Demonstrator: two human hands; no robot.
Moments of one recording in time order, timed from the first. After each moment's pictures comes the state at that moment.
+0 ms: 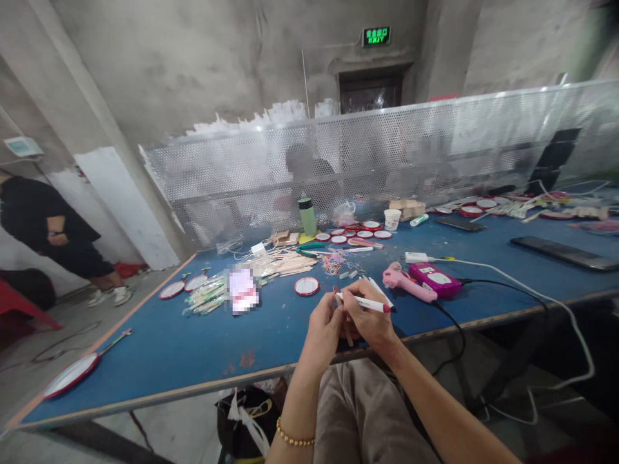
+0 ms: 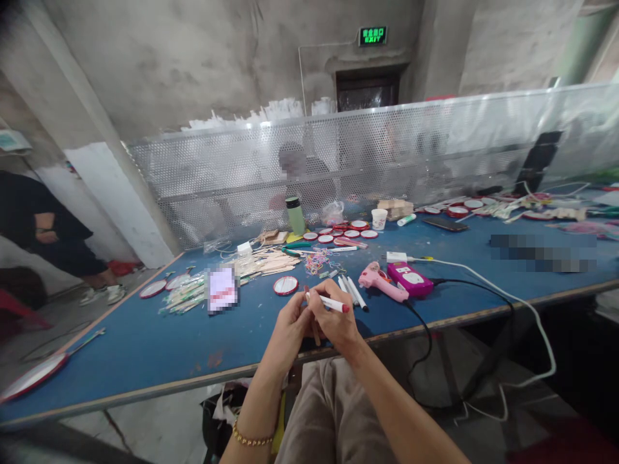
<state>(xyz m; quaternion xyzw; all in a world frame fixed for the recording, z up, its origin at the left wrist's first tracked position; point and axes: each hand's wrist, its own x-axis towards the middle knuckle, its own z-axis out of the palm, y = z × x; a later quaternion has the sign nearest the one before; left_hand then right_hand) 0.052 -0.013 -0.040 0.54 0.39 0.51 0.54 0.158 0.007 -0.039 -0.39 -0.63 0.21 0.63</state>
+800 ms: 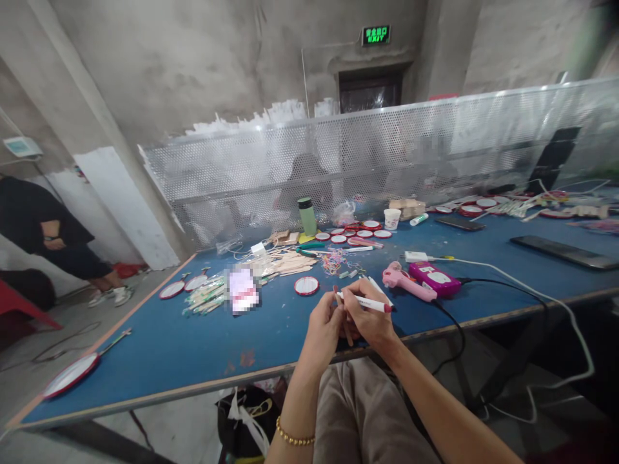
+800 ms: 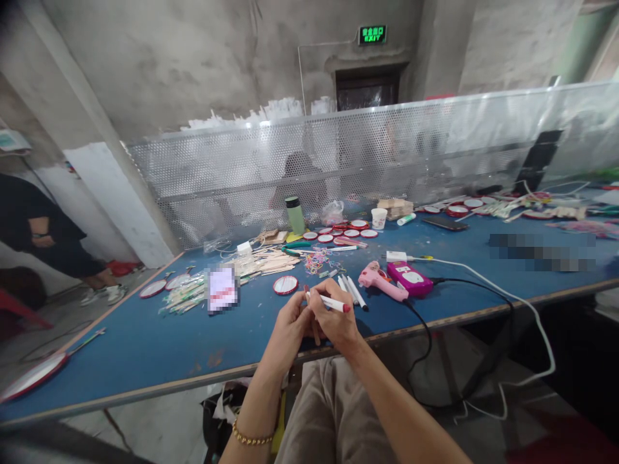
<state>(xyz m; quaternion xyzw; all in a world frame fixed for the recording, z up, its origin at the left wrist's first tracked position) 0.052 -0.015 -0.037 0.54 0.38 0.51 0.55 0.158 0.003 -0.036 -0.40 -0.62 0.23 0.63</state>
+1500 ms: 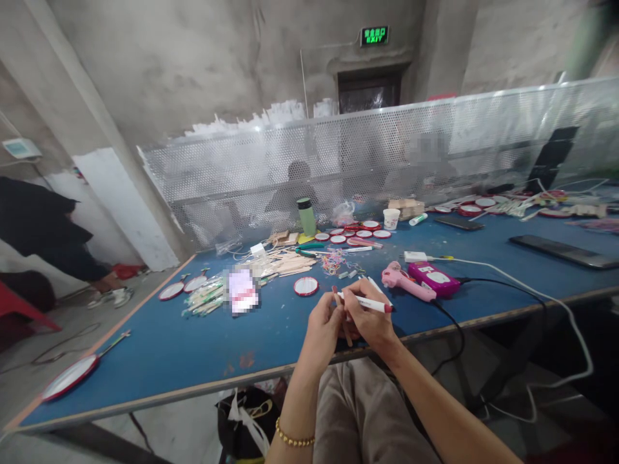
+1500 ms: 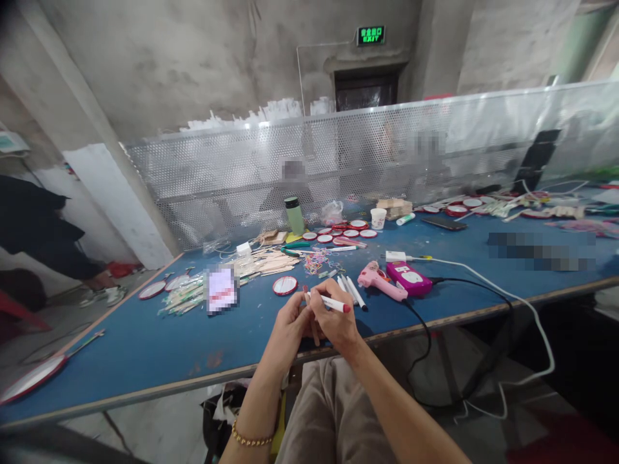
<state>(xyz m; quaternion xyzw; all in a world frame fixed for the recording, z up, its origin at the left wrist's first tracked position) 0.053 -0.016 -0.038 0.53 0.38 0.51 0.56 0.158 0.003 -0.036 -0.40 -0.62 0.20 0.64</state>
